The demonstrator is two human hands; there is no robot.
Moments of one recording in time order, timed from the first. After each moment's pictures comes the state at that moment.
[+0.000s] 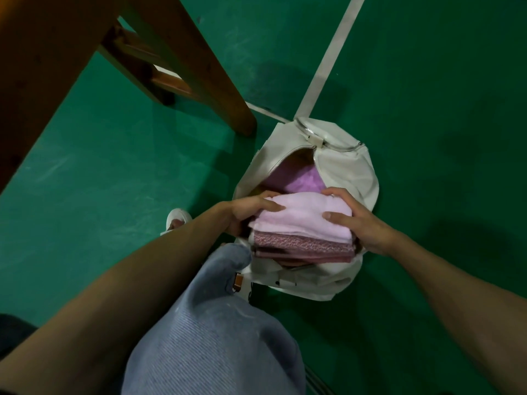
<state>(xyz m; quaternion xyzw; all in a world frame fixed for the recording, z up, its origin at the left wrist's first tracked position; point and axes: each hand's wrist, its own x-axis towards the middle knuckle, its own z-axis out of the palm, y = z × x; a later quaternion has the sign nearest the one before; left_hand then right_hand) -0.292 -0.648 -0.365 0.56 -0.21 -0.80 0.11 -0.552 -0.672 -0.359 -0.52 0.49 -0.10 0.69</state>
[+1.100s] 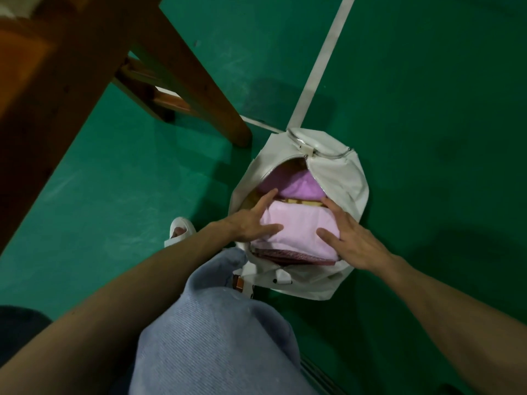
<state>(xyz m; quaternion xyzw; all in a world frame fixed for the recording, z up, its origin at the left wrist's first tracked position) -0.298 -0.629 -0.349 0.60 -0.60 -0.51 -0.10 -0.565 -0.633 -0.343 -0.72 0.54 0.07 0.43</state>
